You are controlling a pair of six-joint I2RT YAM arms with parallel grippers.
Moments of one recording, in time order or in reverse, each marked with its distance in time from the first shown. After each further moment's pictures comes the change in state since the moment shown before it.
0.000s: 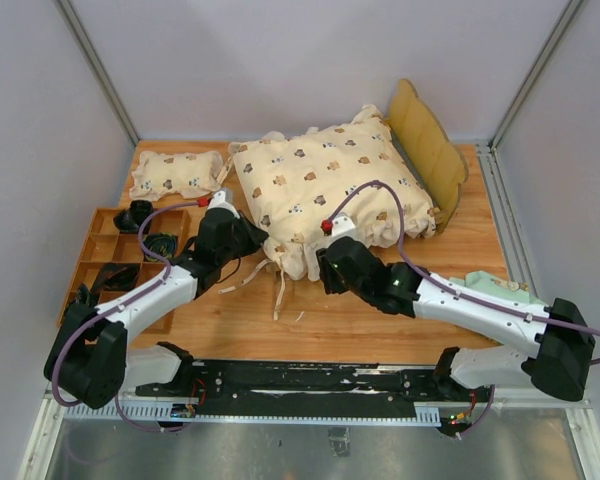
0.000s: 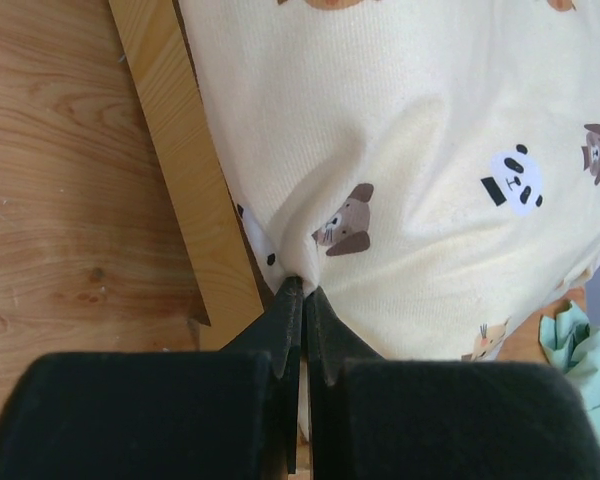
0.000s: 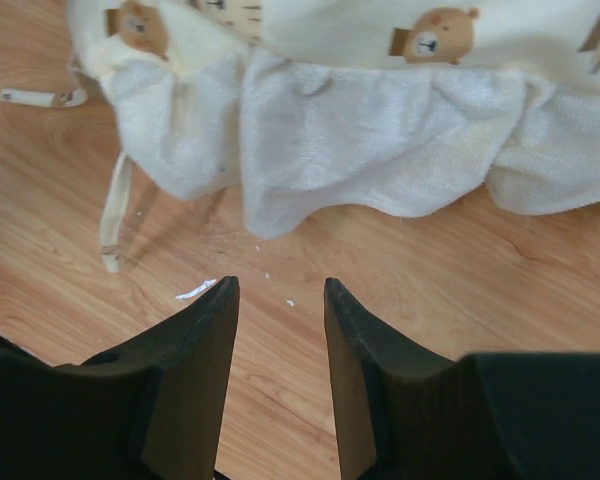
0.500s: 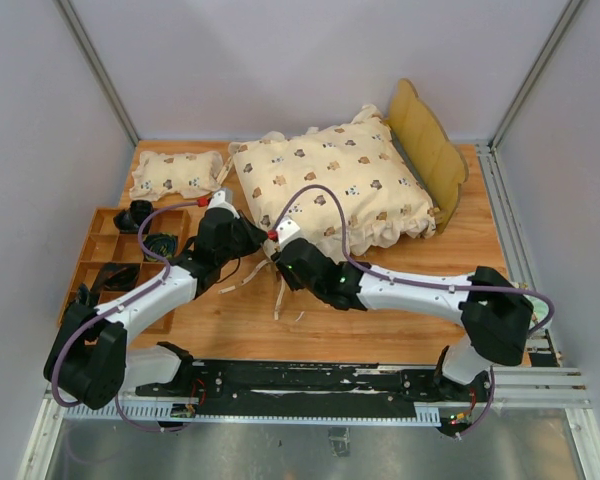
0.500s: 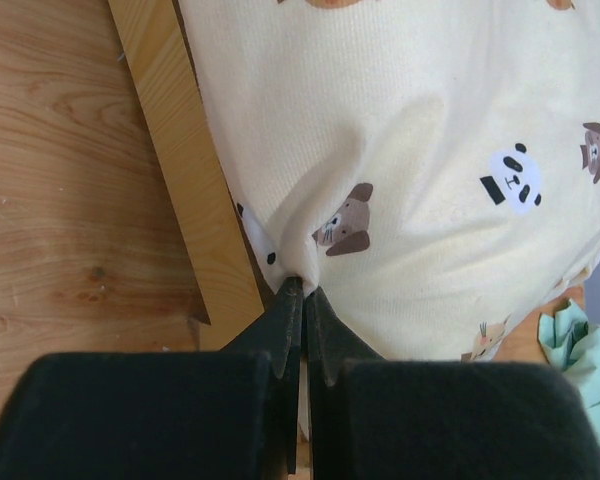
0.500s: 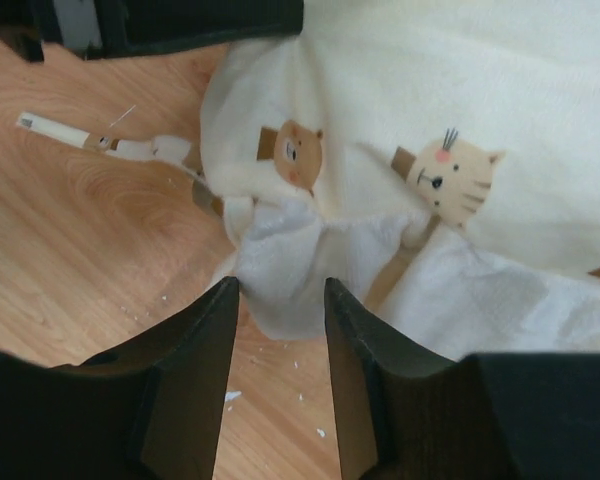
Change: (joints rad) left arm 0.003 -0.006 0.000 -0.005 0.009 0.000; right arm 0.090 0.307 0.101 0.302 0.030 -0.237
